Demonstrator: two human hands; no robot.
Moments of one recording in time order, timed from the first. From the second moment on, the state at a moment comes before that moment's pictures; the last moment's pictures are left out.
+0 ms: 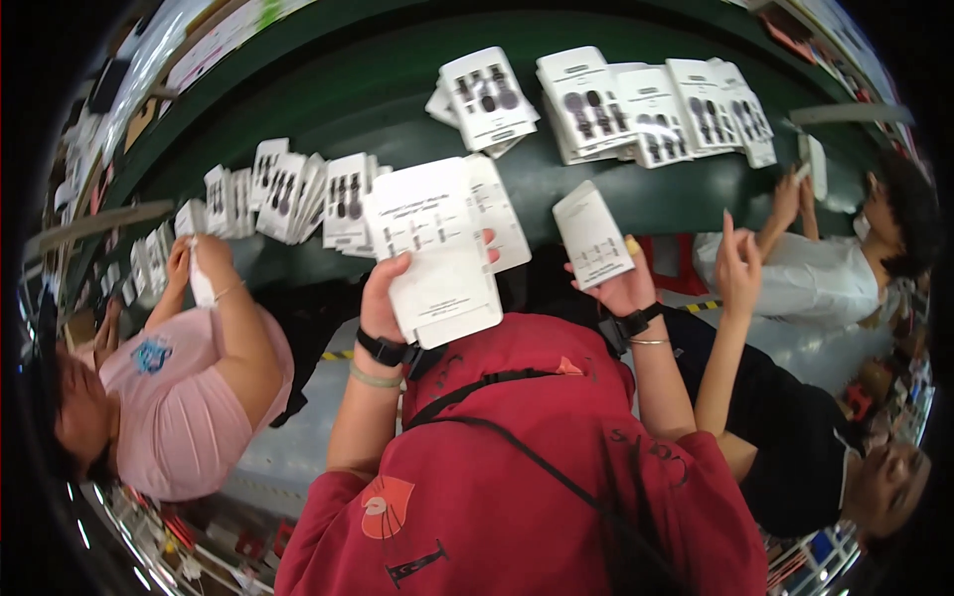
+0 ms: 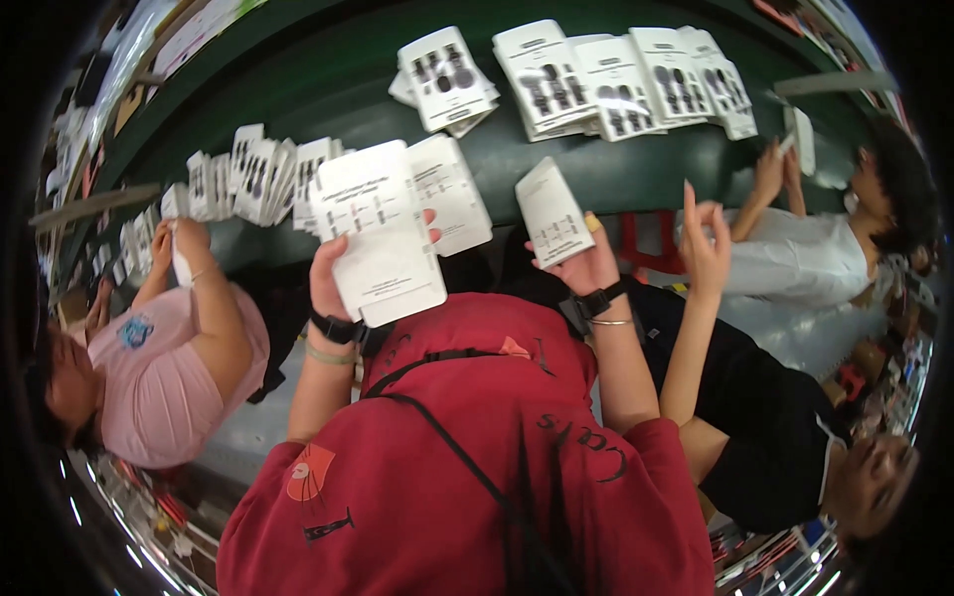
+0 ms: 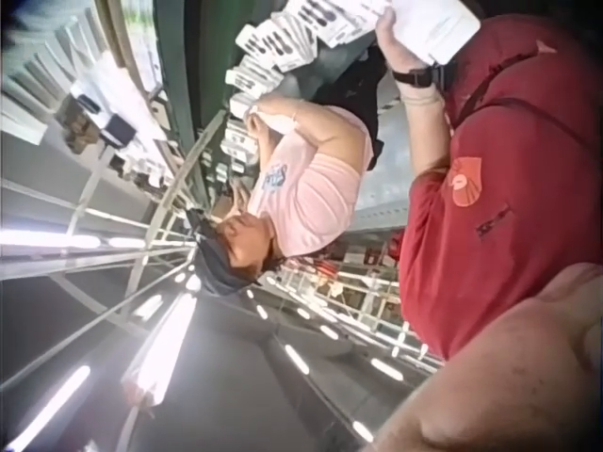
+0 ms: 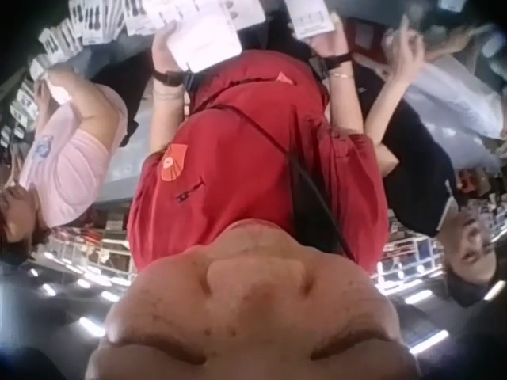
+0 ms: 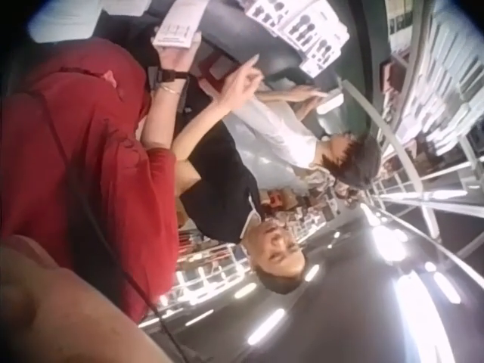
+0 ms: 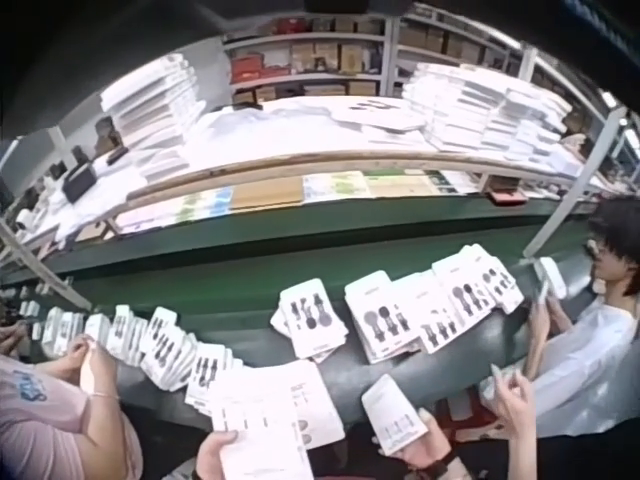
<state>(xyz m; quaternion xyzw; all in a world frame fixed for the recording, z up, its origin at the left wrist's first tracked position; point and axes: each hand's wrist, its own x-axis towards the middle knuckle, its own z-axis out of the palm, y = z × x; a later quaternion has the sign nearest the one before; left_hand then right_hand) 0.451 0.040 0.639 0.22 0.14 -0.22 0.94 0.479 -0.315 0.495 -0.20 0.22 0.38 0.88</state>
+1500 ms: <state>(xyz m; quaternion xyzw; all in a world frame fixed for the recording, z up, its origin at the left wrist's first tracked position) 0.466 0.011 0.654 0.28 0.10 -0.30 0.91 0.421 -0.352 0.516 -0.19 0.26 0.24 0.92</state>
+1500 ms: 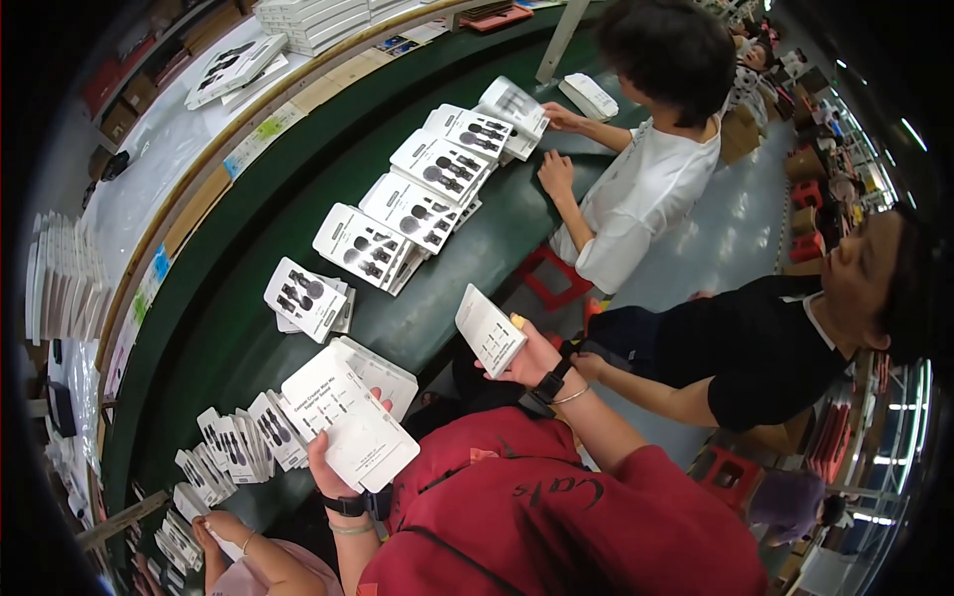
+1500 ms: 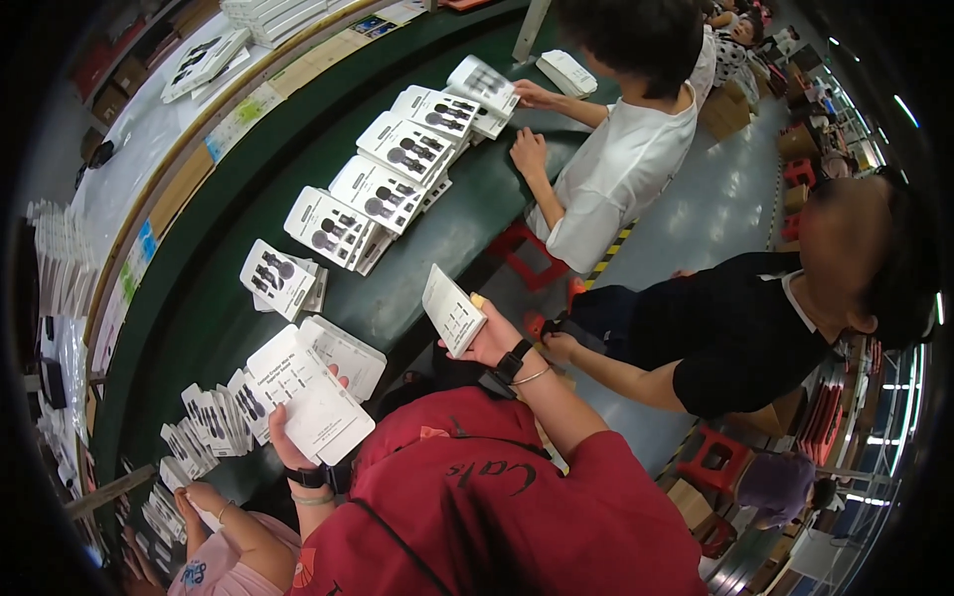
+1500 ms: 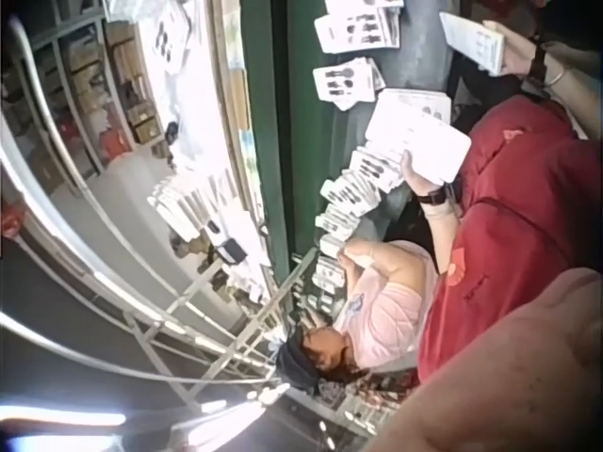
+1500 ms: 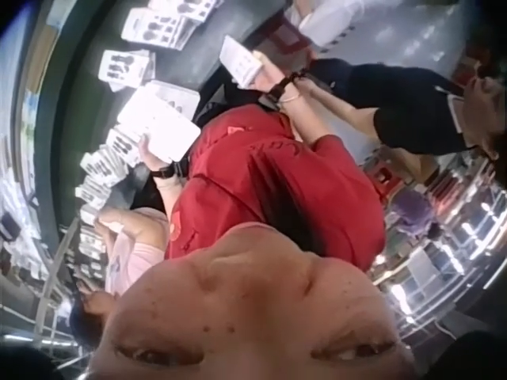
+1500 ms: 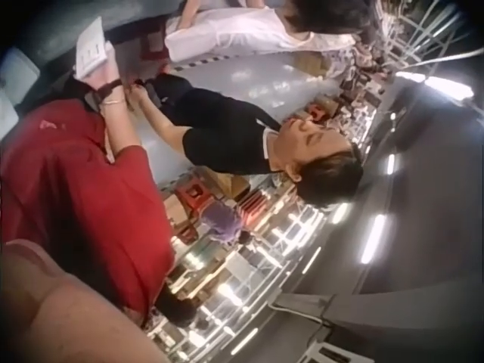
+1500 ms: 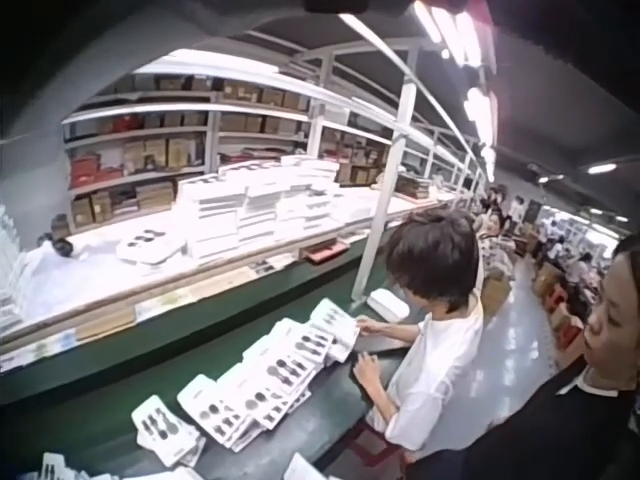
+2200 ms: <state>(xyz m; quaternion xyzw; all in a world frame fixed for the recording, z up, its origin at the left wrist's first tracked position) 0.444 0.039 0.648 0.26 0.10 -0.24 0.93 0.433 -0.328 0.506 -0.23 0.22 0.31 0.90</state>
